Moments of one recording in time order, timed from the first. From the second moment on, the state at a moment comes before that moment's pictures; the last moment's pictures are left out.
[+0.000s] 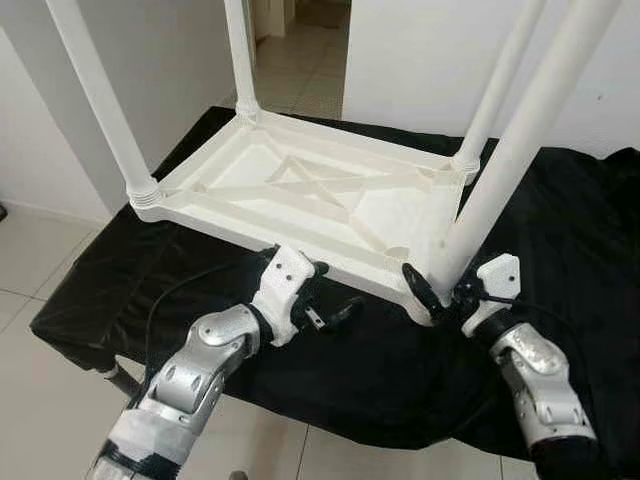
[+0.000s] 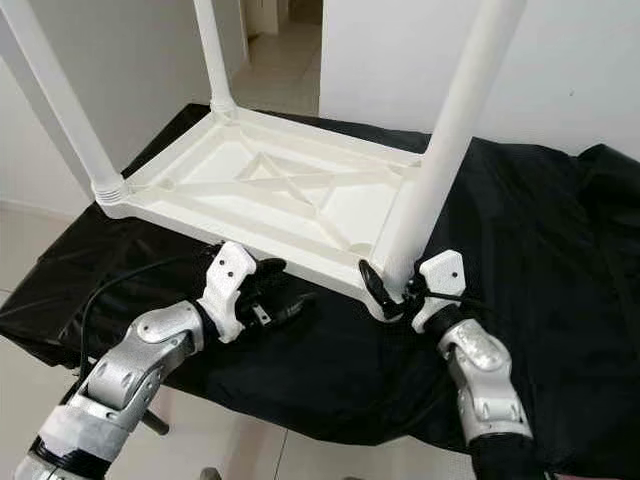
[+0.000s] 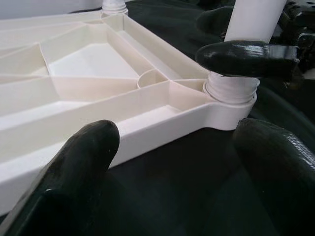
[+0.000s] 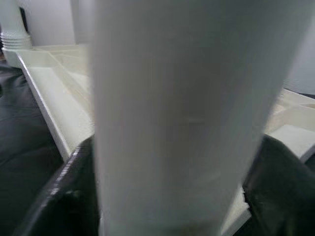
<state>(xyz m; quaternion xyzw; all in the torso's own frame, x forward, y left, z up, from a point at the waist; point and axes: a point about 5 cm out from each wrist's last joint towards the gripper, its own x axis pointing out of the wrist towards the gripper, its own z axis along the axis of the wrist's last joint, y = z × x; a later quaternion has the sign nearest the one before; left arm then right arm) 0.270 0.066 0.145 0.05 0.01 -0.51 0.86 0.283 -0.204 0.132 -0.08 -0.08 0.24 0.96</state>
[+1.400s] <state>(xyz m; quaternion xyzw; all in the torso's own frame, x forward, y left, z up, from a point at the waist) 0.281 0.064 0.152 0.05 -0.01 -0.51 0.86 0.274 -0.153 0.119 0.05 -0.06 -0.10 0.99</state>
